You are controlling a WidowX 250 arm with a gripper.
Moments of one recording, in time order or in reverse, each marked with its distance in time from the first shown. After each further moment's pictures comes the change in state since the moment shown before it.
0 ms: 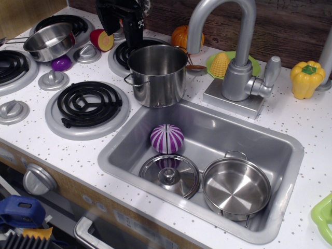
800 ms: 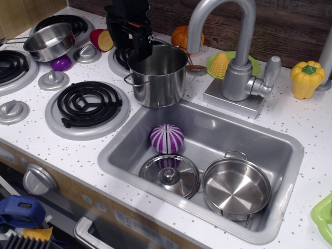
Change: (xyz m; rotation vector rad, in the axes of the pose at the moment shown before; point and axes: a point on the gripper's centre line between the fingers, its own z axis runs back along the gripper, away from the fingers) arm -0.005 -0.007 -0.021 -0.032 0.029 0.023
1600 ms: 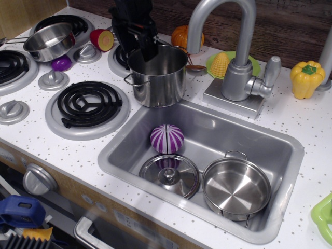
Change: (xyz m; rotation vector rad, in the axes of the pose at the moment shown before) arm 0.009 -0.001 -0.012 -0.054 -0.068 0.018
